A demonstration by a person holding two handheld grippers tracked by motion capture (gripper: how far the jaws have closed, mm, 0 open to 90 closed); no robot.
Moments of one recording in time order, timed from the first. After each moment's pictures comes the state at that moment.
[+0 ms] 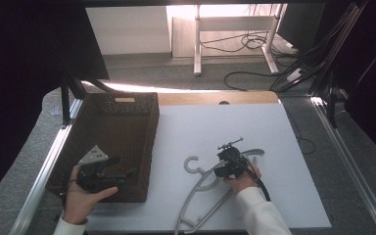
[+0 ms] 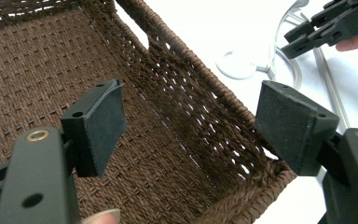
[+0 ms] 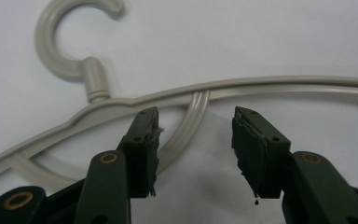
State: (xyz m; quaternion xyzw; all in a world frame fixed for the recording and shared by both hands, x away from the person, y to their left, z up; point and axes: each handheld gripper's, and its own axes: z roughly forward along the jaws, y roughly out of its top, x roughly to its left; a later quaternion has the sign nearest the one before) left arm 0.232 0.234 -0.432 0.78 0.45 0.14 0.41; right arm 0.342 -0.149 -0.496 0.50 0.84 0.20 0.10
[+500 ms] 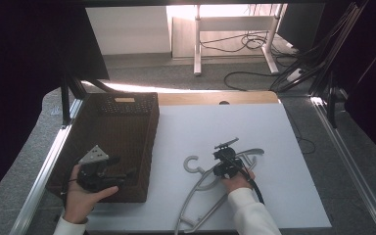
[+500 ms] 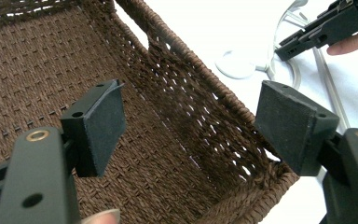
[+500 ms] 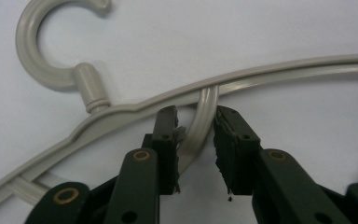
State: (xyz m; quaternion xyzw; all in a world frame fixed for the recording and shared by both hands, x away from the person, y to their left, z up) left arm 0.233 0.233 -0.433 0.78 0.45 0.13 0.41; right arm 0.343 -0.136 -0.500 0.55 0.81 0.17 0.10
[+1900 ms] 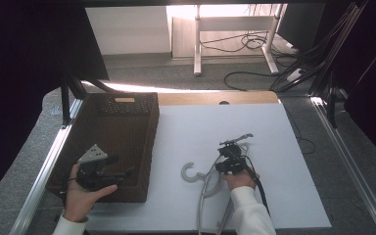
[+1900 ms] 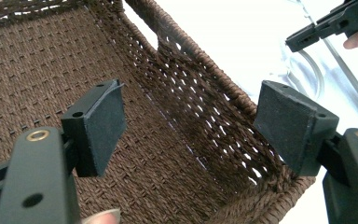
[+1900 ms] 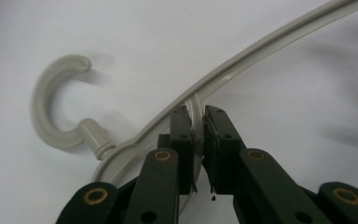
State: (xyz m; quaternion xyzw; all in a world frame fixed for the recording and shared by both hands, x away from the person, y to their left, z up) left arm 0.236 0.236 -0.435 0.78 0.46 0.14 0.41; right arm 0.344 -0.151 -0.487 0.55 0.79 0.25 0.06
